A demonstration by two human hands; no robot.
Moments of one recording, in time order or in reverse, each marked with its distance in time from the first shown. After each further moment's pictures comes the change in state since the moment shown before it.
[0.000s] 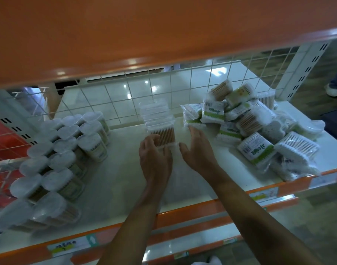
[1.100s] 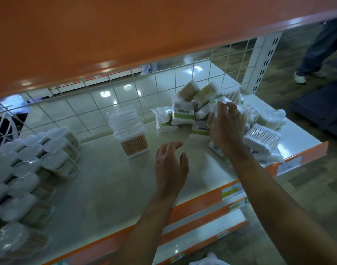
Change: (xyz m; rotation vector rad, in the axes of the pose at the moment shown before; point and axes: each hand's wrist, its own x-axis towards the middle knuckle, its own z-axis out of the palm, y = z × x) left_hand -0.047 0.048 0.053 -0.083 -0.276 0.284; right_hand 0.032 0.090 -0.099 -0.529 0.406 0.132
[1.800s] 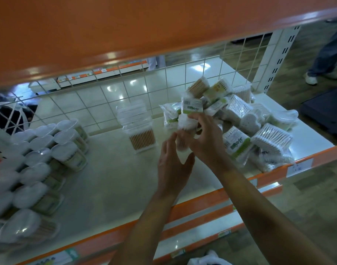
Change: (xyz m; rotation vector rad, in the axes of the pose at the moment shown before) left_hand -0.005 -0.003 -0.018 -0.090 -0.070 -0.049; right_hand -0.047 -0.060 -0.004 0.744 -0.124 -0.105
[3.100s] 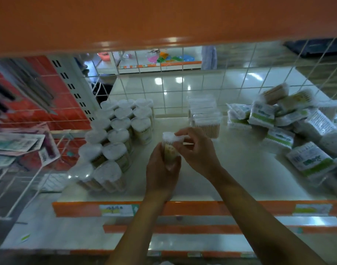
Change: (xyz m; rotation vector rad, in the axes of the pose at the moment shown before) left_hand -0.051 -0.067 -0.139 0.056 0.293 -0.349; right_hand -0.050 -0.088 0.122 0.310 -0.398 -0.193
